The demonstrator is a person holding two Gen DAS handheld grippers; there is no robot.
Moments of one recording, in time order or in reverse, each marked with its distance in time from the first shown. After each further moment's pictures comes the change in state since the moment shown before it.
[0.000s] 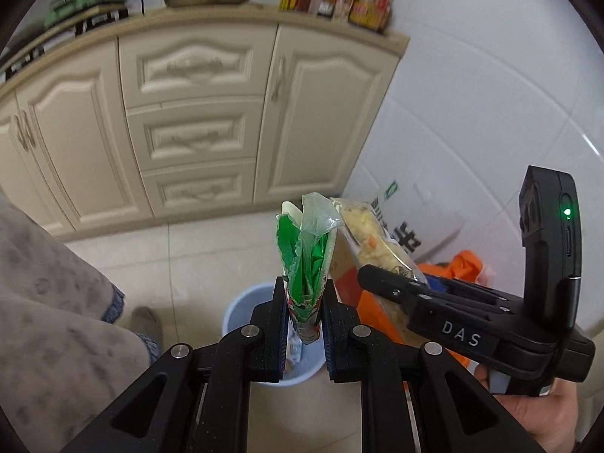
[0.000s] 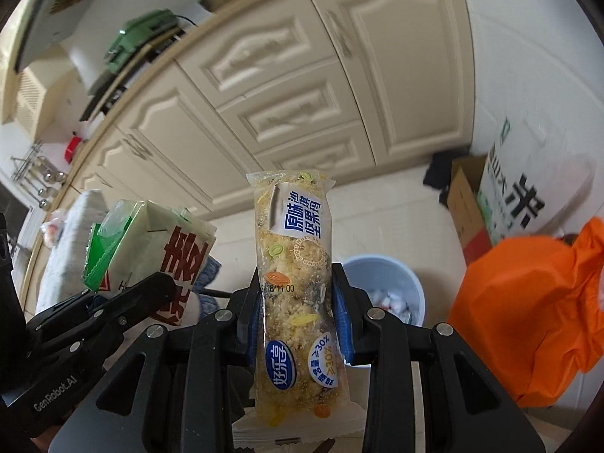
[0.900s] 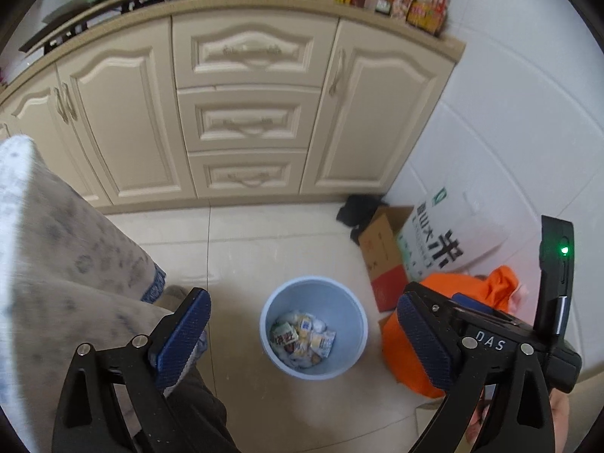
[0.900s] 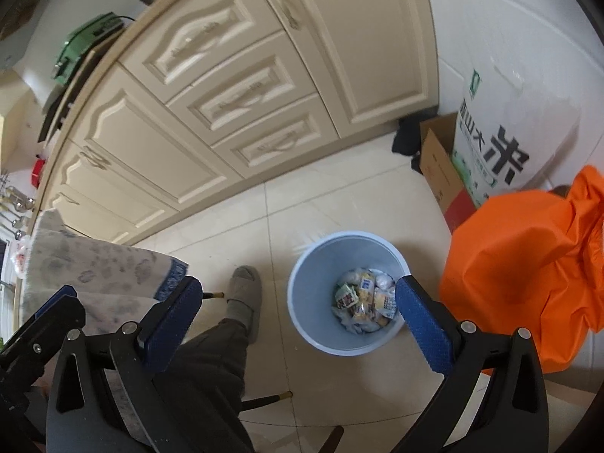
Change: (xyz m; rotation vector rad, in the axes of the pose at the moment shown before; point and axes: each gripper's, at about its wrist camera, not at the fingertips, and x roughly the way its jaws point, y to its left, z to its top) left arm -0.008 0.005 0.011 -0.092 -0.014 0.131; right arm 0.024 -0.017 -0.004 0.127 0.042 -0.101
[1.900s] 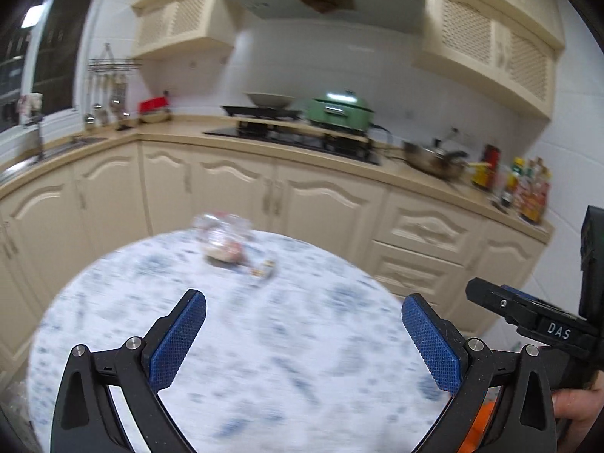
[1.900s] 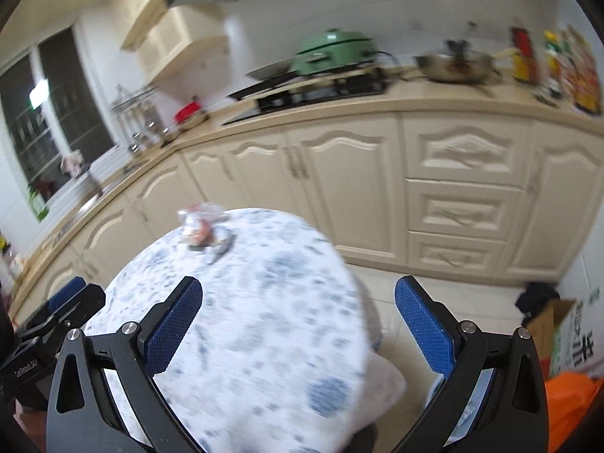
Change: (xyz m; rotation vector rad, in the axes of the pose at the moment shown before) left arm -0.351 0.232 -0.176 -0.303 -0.507 0.357; right arm -0.112 0.379 -0.040 -0.580 -0.211 0.344
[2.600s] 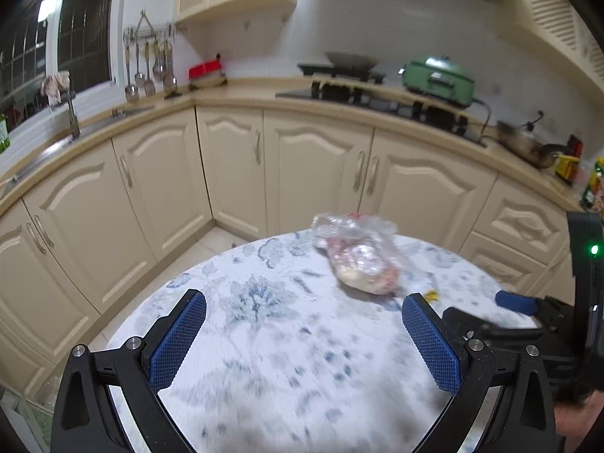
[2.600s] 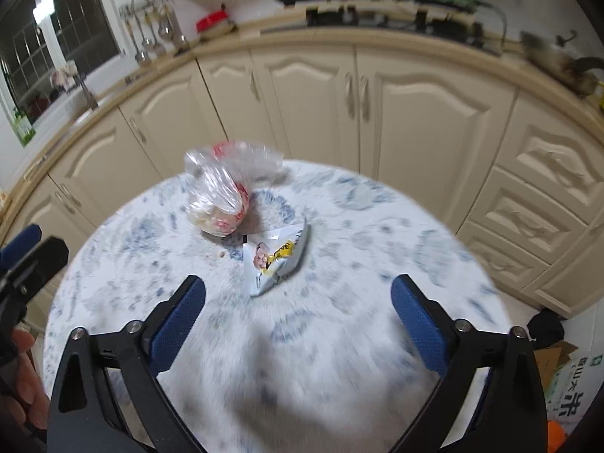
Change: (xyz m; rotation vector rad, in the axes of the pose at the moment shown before) left arm 0.166 0.087 0.096 -0.020 0.191 0.203; right arm 0.233 0.108 0.021 -0.162 0.317 -0.001
